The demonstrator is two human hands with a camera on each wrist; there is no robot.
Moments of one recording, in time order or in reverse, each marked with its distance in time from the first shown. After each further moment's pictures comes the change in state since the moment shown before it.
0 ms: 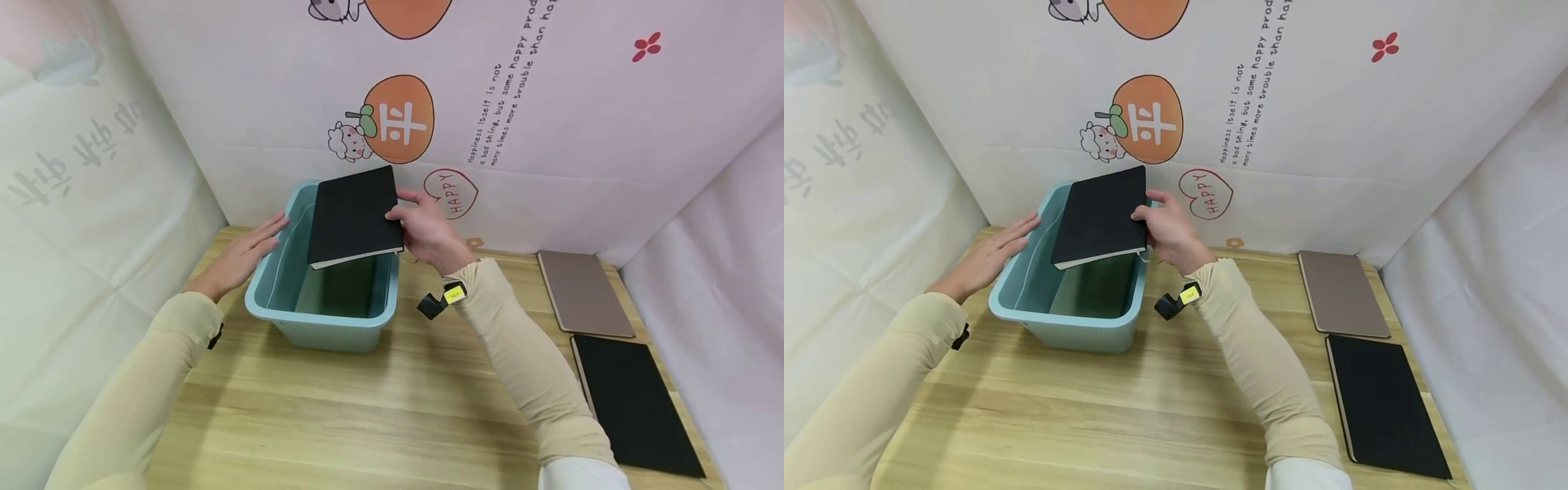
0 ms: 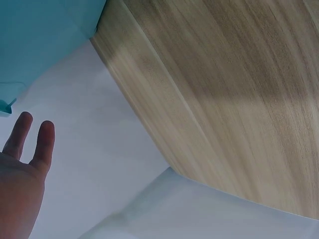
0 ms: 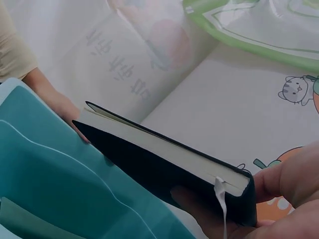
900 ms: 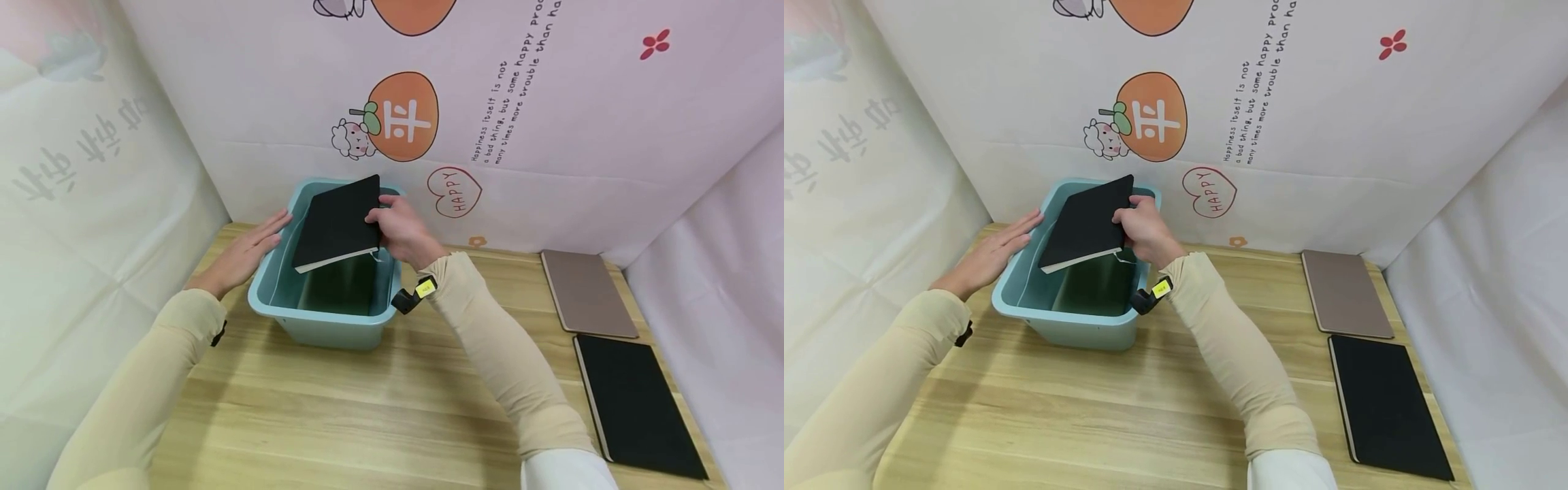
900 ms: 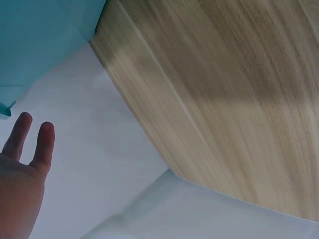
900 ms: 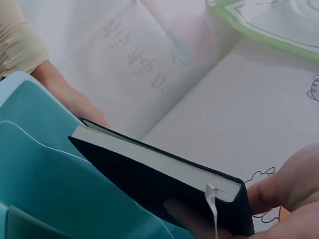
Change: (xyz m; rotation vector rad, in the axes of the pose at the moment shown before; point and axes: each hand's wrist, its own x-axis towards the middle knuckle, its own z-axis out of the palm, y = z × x) left_hand 0.000 0.002 0.000 0.023 0.005 -0.016; right_hand 0.020 0.014 0.036 -0.049 -0.003 0.051
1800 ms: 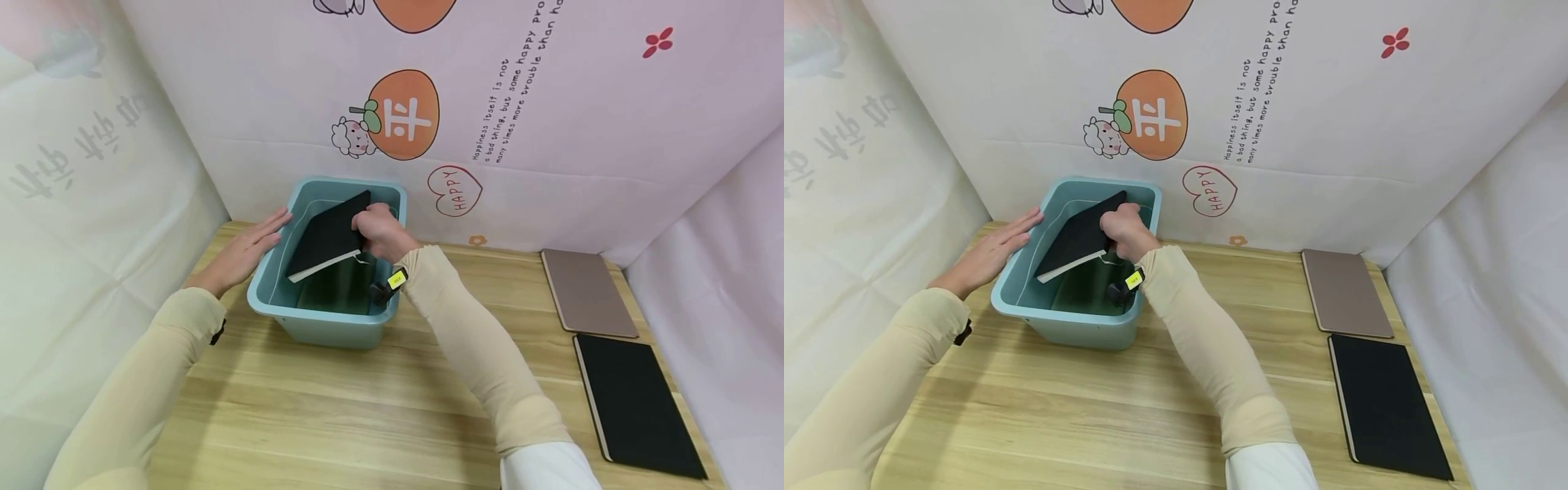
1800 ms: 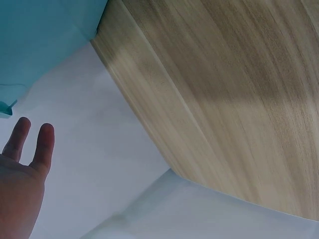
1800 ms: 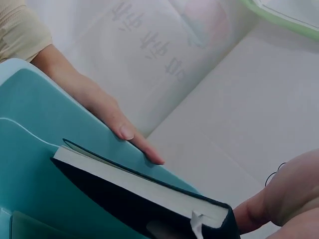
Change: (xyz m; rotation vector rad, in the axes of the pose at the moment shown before) left_hand 0.002 -0.001 -0.001 0.020 -0.004 0.008; right_hand 0.017 0.011 0.026 -0.161 -0.013 0.070
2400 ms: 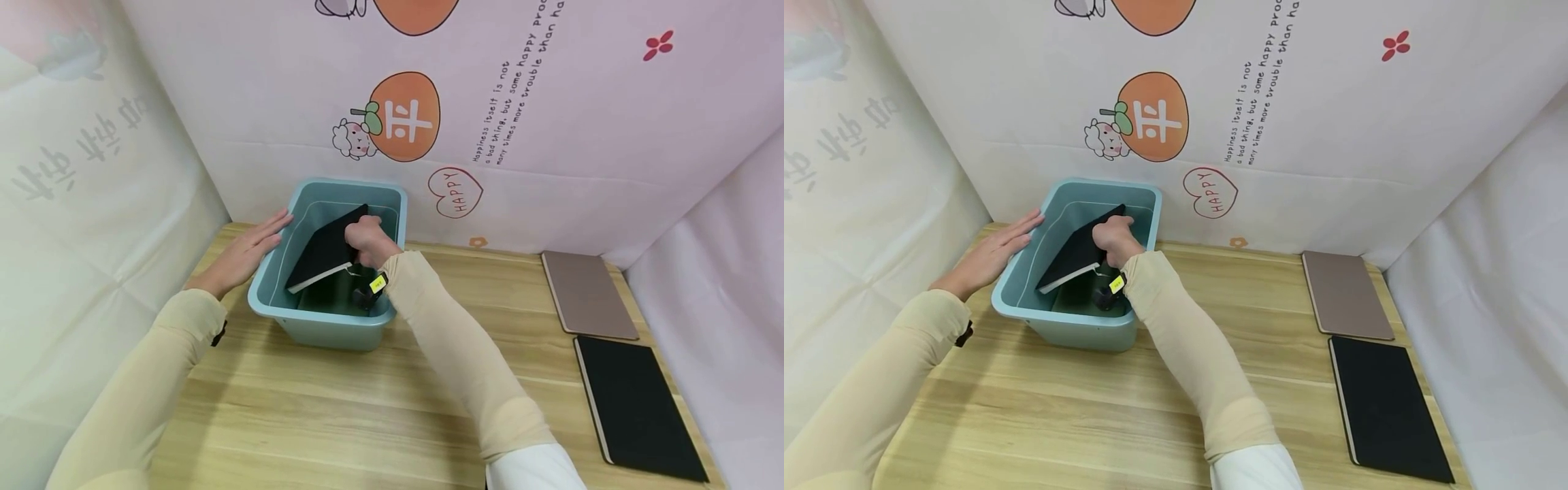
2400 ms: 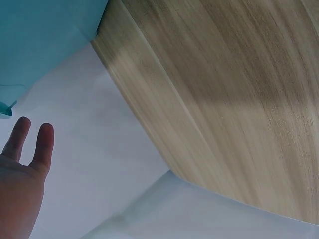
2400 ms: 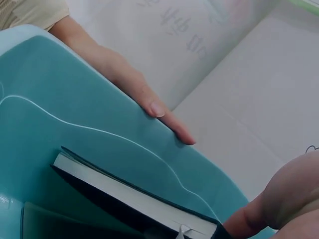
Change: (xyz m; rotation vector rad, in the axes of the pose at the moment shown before) left_hand -0.001 -0.001 0.002 -0.017 0.016 0.010; right_hand 0.010 0.015 0.015 -0.055 -0.020 0.086
